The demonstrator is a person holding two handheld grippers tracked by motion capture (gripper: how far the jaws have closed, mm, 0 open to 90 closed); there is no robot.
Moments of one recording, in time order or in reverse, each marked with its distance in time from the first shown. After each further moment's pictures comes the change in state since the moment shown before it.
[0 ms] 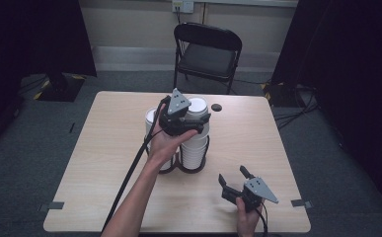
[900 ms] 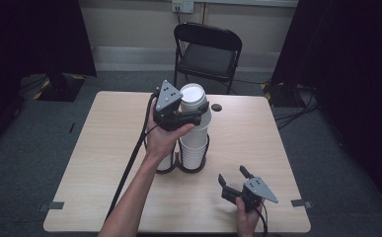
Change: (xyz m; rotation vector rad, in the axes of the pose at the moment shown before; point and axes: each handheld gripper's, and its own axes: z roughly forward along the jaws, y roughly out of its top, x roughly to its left) left arm 0.001 0.022 -0.022 -0.154 0.025 -0.047; right arm 0.000 0.000 0.000 0.006 0.003 -0.003
